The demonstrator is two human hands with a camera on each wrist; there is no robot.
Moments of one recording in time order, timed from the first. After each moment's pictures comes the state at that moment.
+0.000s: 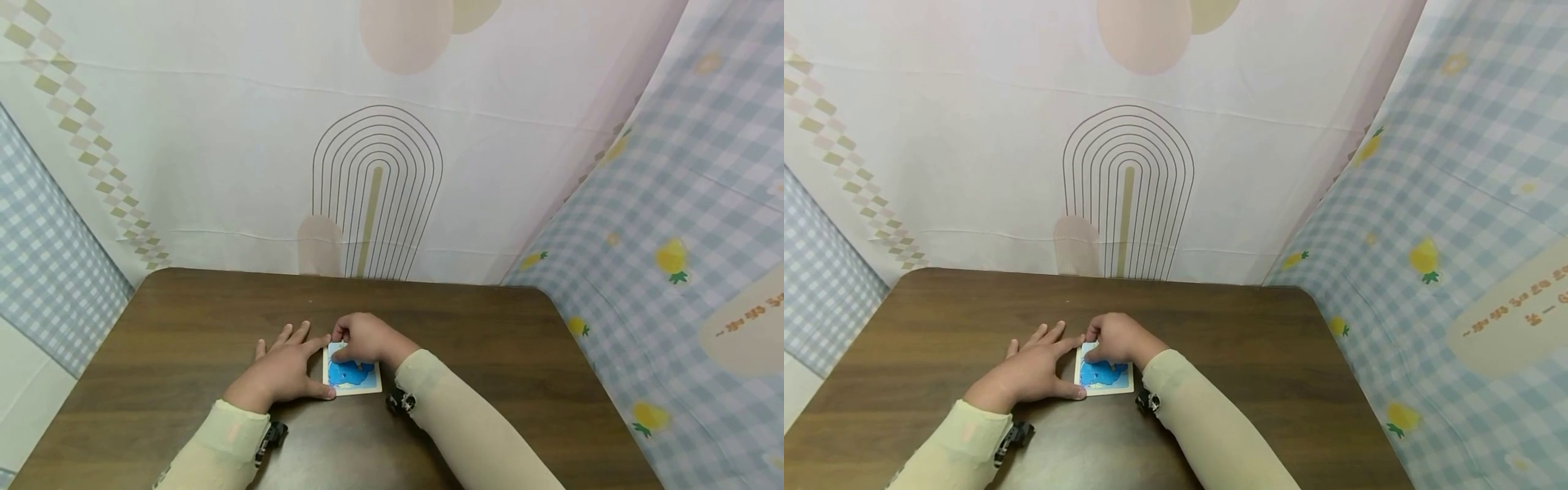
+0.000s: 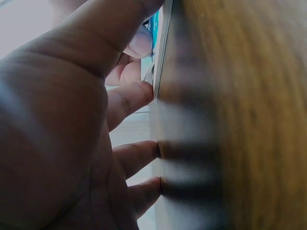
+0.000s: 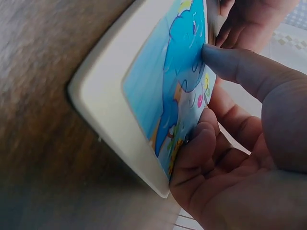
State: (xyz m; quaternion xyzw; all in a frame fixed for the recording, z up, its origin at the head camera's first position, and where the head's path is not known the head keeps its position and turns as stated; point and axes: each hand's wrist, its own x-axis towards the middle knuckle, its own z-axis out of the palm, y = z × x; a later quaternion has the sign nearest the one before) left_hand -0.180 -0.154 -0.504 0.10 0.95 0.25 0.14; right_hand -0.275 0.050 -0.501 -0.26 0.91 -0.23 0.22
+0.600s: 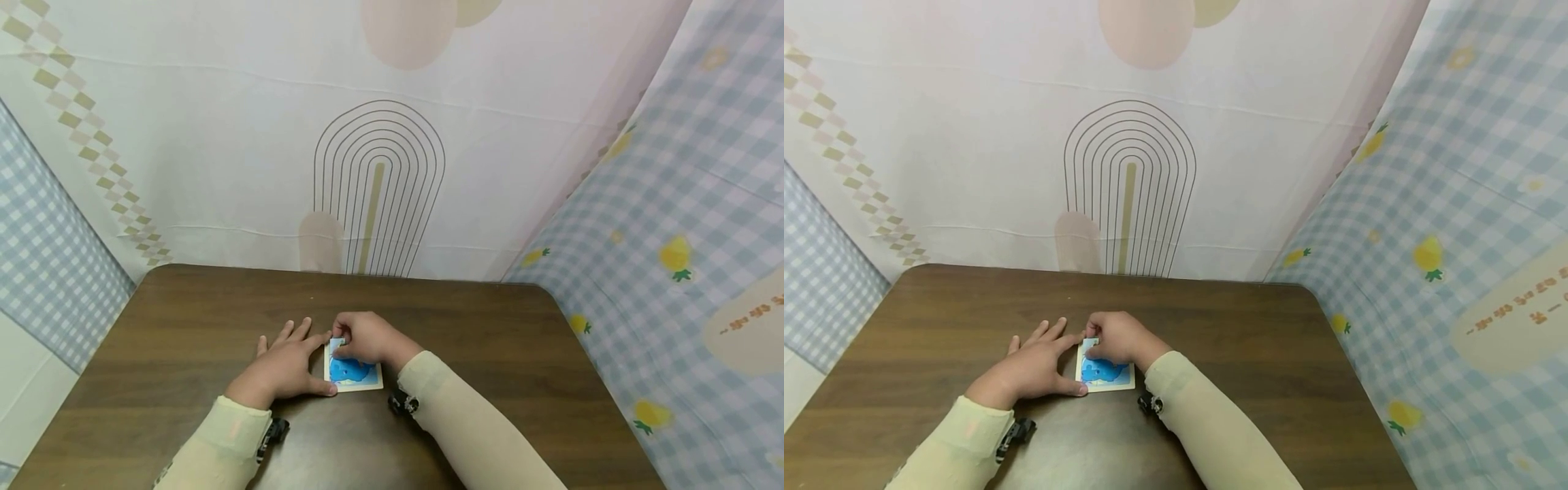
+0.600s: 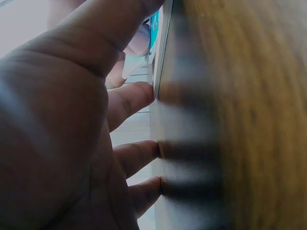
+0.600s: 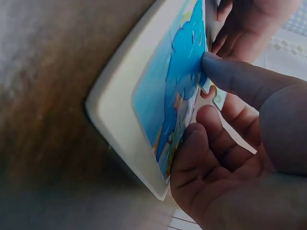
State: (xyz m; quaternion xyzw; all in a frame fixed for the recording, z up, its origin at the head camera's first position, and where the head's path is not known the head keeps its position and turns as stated) left_hand -0.180 -0.154 -0.506 0.10 0.95 0.25 0.14; right_hand -0.267 0.052 -0.499 -0.28 0.91 -0.24 0.19
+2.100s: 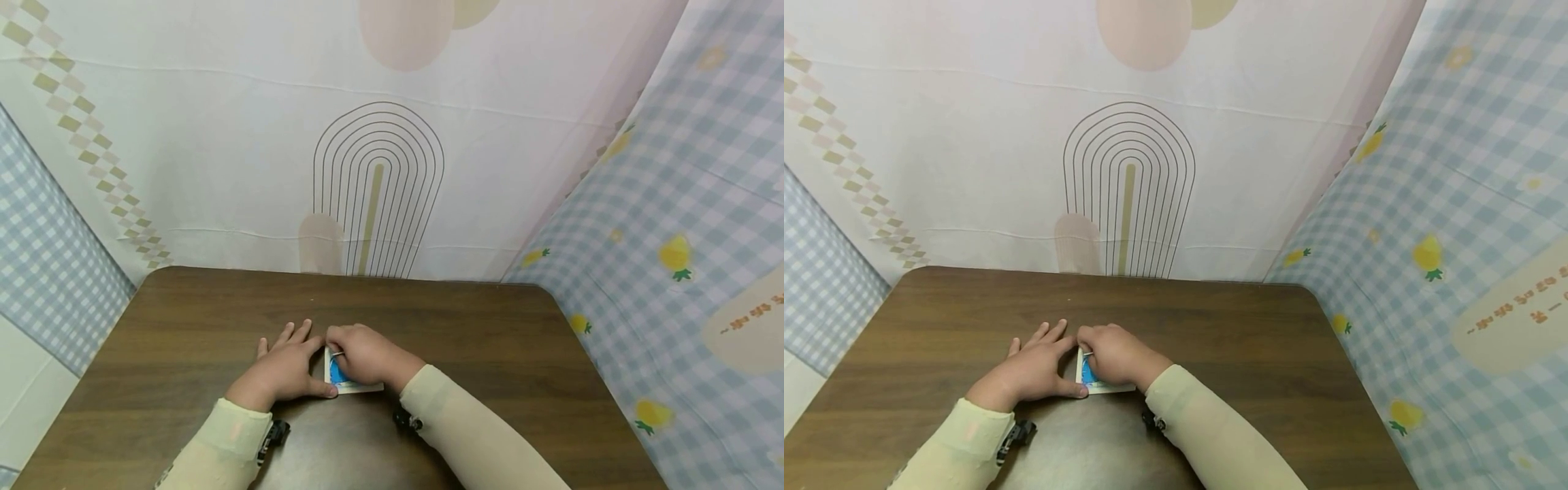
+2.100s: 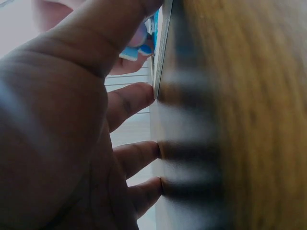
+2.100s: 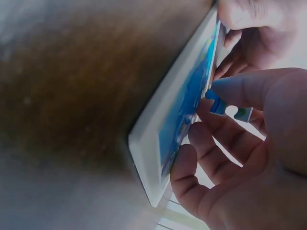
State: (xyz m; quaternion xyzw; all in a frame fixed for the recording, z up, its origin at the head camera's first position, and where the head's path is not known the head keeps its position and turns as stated) left_hand -0.180 -0.154 -0.506 0.10 0.95 0.25 0.15; right_hand -0.244 0.051 -0.502 -0.43 0.89 -0.12 0.09
